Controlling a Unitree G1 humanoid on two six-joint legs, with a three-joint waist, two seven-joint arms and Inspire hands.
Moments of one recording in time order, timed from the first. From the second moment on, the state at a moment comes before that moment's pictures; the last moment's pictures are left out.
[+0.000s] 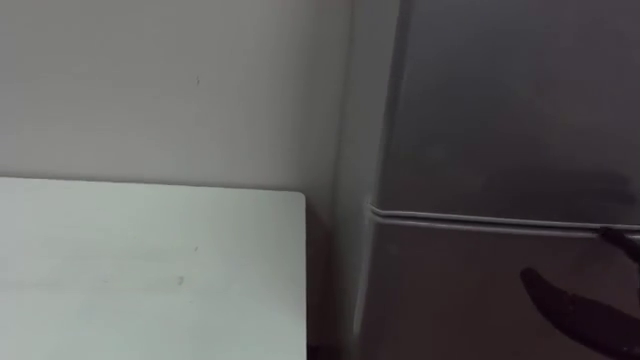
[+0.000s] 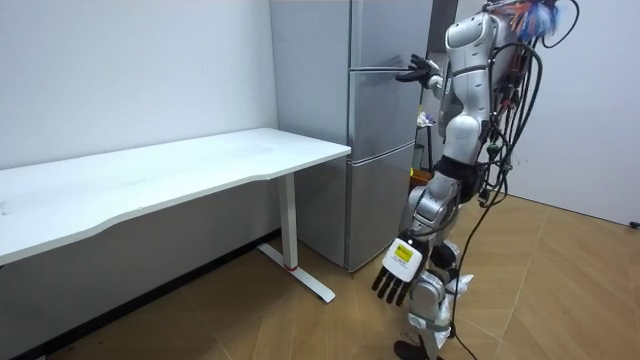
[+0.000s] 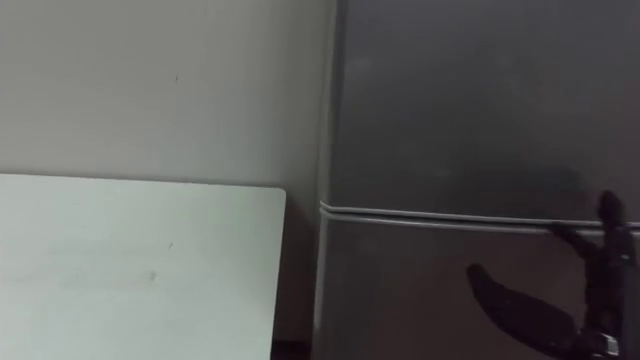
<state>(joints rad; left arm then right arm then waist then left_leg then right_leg) 0.35 0.22 0.08 1.08 0.07 0.00 0.15 0.10 -0.30 -0.18 -0.13 0.11 -0.18 -0.53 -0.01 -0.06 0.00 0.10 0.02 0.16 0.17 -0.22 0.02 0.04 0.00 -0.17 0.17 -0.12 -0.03</state>
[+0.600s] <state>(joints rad) 0.34 0.21 0.09 1.03 0.05 0.00 0.18 0.13 -0.31 -0.34 0.26 0.47 -0.18 -0.84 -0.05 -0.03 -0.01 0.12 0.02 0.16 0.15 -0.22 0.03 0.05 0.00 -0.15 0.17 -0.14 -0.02</state>
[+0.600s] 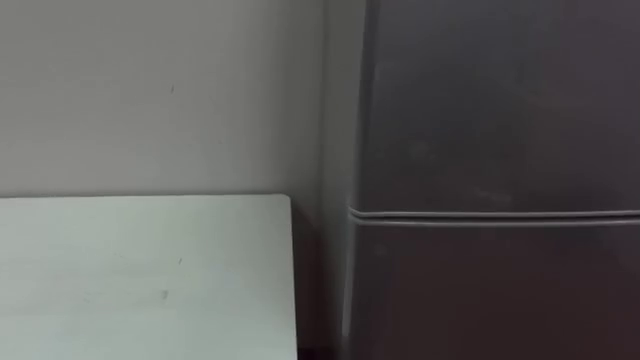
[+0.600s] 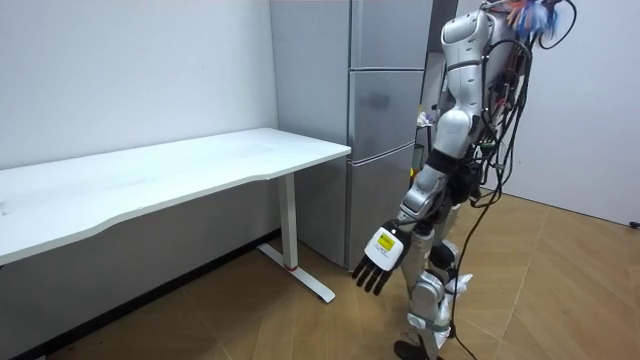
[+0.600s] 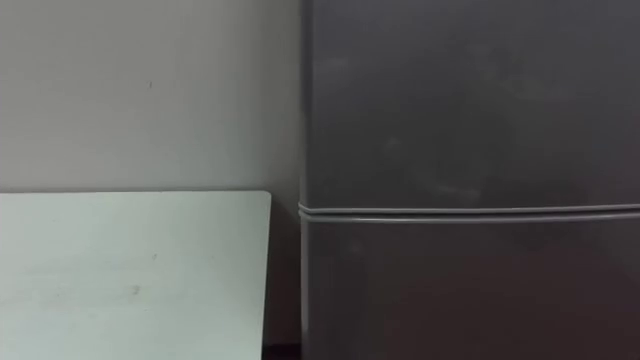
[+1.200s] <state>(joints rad) 0.34 0.17 0.12 1.02 0.03 0.00 0.19 0.19 -0.22 -0.23 0.82 0.56 -0.17 -0.80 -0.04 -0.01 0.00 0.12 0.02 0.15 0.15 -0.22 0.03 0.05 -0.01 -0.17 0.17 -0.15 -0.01</state>
